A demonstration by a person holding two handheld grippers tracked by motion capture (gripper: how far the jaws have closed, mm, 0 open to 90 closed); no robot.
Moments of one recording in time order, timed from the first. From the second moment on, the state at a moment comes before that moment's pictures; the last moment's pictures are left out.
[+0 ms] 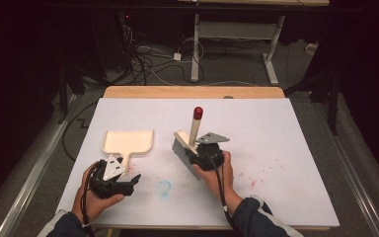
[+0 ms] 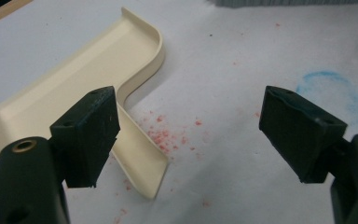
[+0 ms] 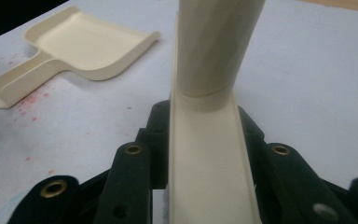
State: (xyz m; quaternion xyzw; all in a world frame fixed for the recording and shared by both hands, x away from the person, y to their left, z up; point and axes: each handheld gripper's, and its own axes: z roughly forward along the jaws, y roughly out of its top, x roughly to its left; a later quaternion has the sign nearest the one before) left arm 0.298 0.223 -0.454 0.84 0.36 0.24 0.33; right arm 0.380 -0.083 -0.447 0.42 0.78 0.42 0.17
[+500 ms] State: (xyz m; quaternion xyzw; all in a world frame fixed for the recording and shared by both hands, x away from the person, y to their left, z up) left arm 0.298 0.222 -0.454 0.84 0.36 0.24 0.33; right arm 0.365 -0.086 -0.419 0.41 0.76 0.47 0.18
